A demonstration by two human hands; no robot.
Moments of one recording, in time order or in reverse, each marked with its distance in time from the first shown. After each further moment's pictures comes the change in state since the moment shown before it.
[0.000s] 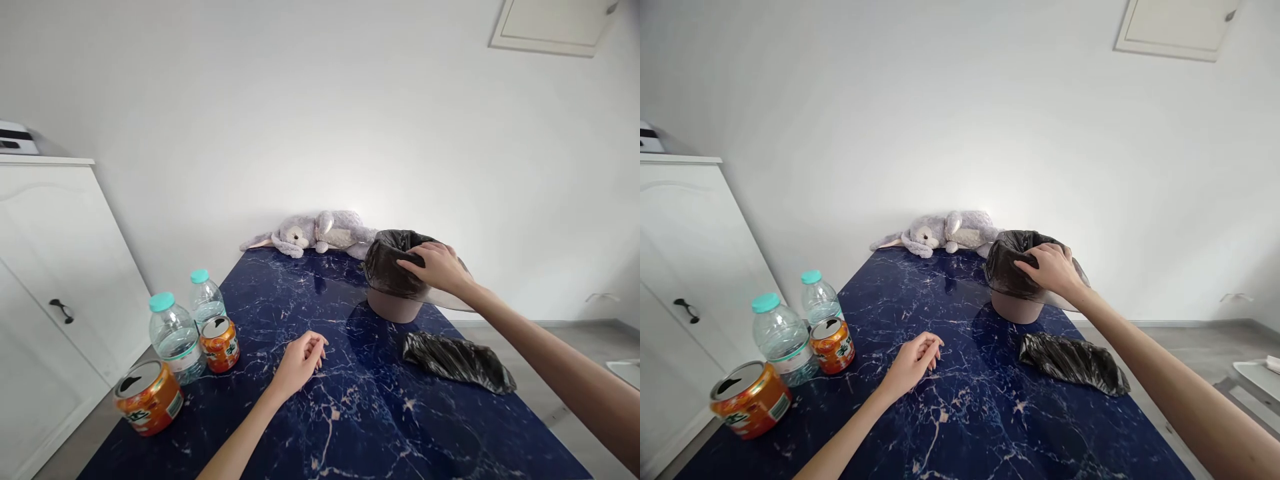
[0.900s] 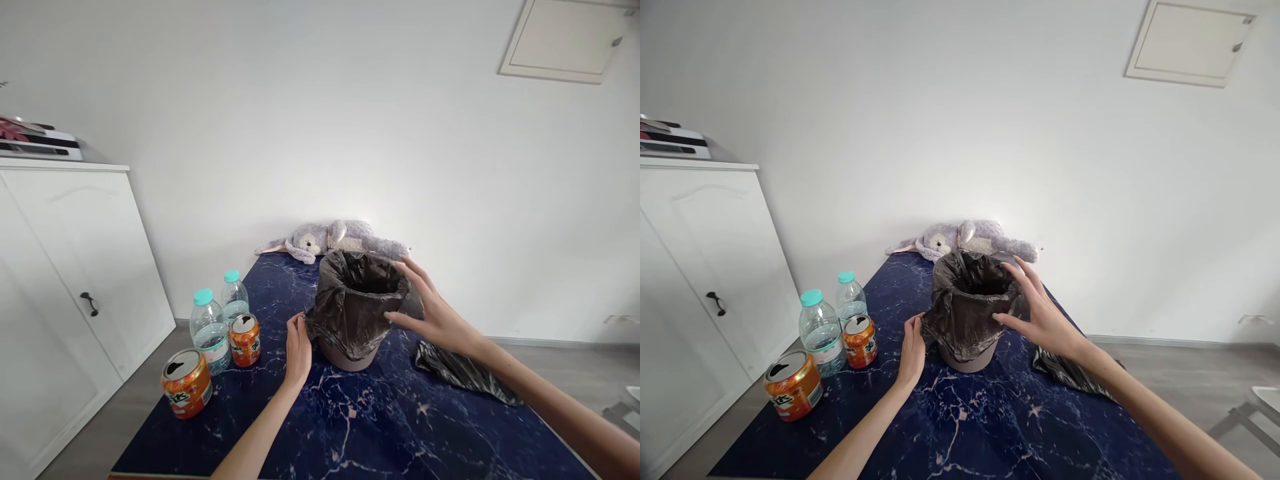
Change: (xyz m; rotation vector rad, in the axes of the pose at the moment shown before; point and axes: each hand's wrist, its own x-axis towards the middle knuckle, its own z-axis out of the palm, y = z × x) left_hand 0.005 -0.030 -0.016 -0.095 0.601 -0.130; right_hand -0.077 -0.111 -0.036 0.556 -0.080 -0.203
